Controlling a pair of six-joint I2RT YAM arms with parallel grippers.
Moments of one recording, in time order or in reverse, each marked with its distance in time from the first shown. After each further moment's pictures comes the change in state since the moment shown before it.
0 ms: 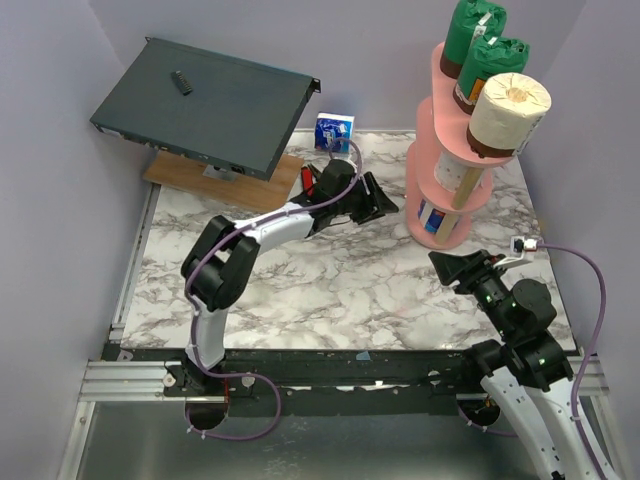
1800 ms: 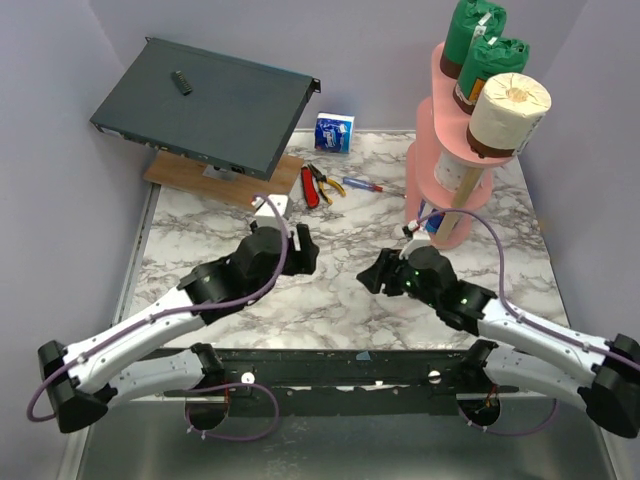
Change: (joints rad) left arm -0.257 -1.016 -0.457 -0.628 -0.828 0.498; right arm 0.454 0.686 -0.014 0.314 0.090 0.003
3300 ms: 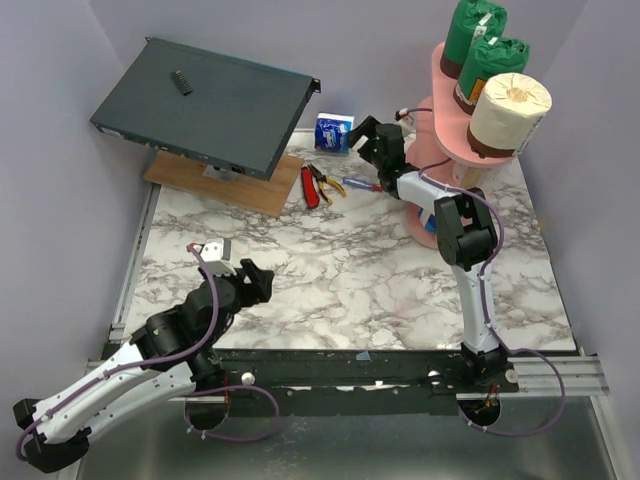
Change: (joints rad) left arm -0.014 -0.618 -0.410 -0.122 -0.168 -0.113; right arm -0.435 1.416 1.214 0.407 0.100 0.058
